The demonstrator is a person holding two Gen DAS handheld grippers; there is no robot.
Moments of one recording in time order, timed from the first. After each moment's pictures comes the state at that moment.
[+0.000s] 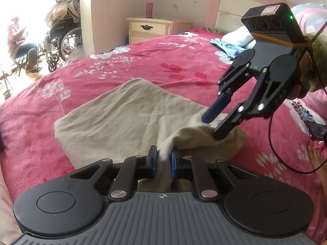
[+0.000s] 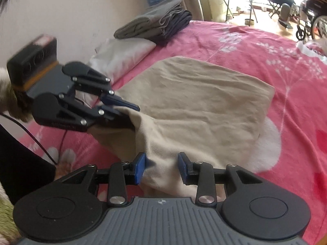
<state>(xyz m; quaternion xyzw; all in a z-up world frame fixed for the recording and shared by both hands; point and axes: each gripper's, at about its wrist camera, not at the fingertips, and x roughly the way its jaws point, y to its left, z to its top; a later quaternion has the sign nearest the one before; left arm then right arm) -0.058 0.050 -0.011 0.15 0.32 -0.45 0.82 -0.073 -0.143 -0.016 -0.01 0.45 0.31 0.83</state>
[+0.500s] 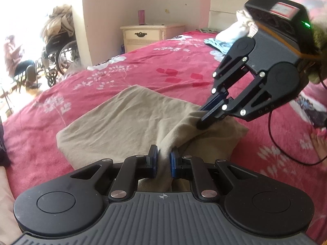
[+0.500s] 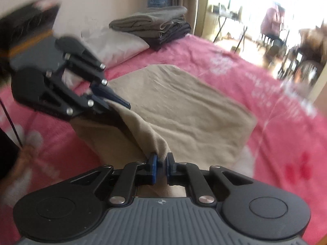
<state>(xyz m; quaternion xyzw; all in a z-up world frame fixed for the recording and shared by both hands) -0.073 0.050 -0.011 0.19 0.28 -0.46 0.82 -0.101 -0.097 -0.011 -0.18 0.39 0.24 0.87</state>
